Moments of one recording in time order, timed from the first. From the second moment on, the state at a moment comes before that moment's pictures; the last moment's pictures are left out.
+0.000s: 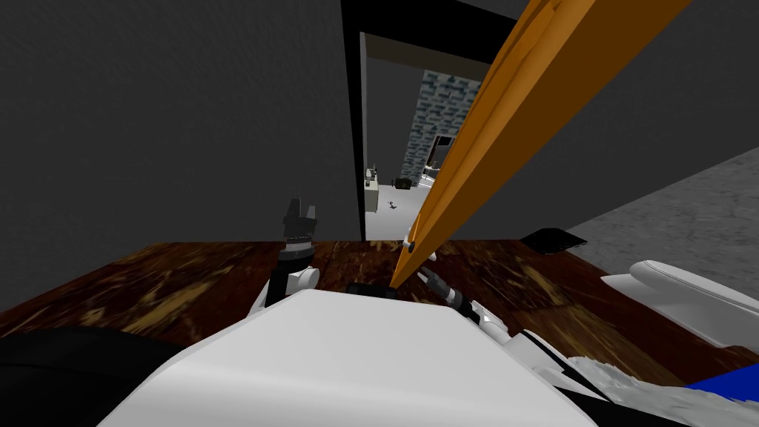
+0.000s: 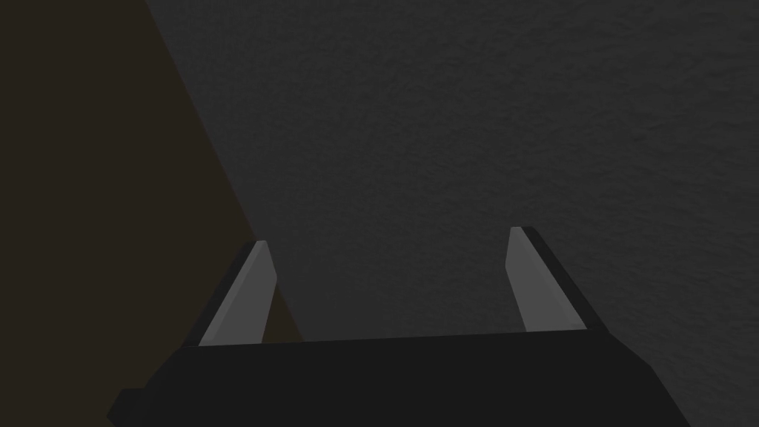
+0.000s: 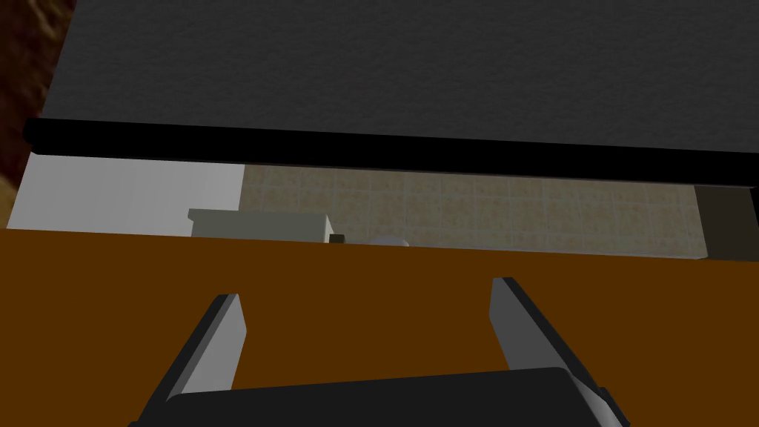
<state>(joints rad) -0.08 -0.64 0.47 -0.40 0.30 -1.55 -0.54</state>
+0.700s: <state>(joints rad) -0.09 -0.64 0.48 -0.39 0.32 -1.56 -0.55</state>
